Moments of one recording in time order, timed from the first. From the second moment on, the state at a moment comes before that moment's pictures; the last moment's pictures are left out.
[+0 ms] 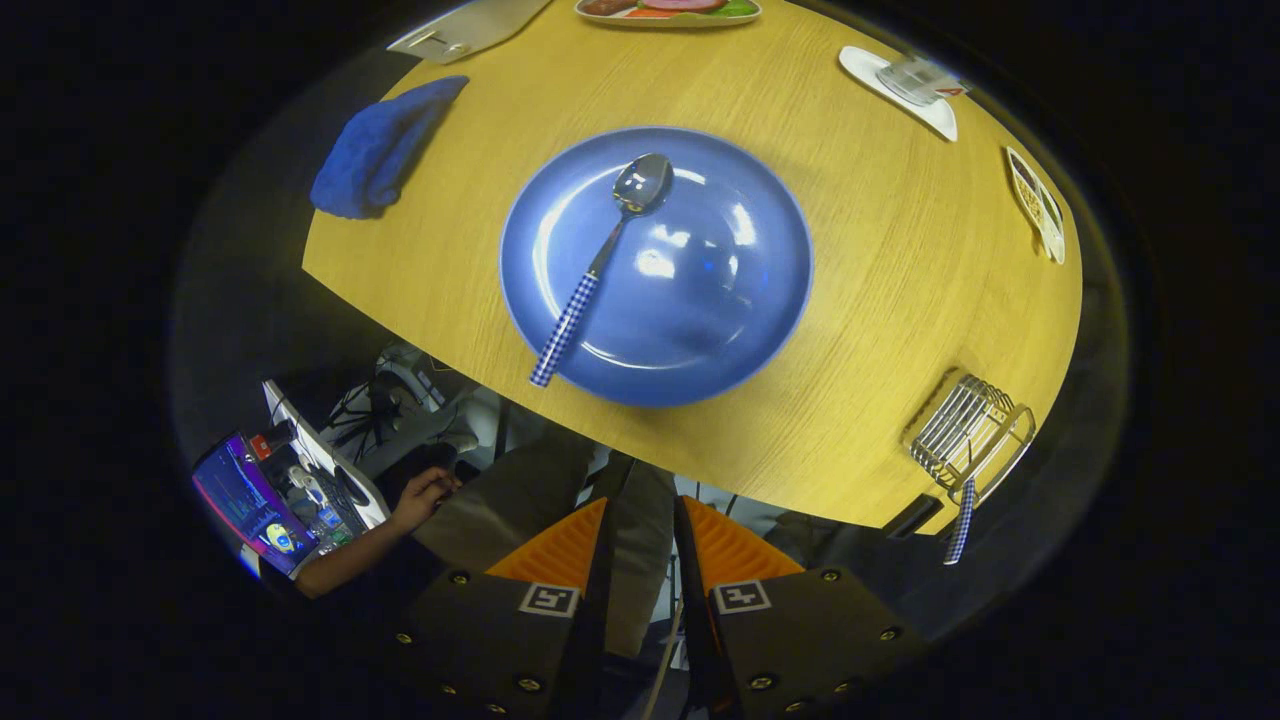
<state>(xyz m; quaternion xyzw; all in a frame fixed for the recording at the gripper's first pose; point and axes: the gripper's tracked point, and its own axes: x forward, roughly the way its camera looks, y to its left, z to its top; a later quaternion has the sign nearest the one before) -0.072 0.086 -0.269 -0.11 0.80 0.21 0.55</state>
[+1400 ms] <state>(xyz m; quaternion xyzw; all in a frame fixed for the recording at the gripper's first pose) -0.029 0.172 -0.348 -0.02 0.79 0.13 0.60</state>
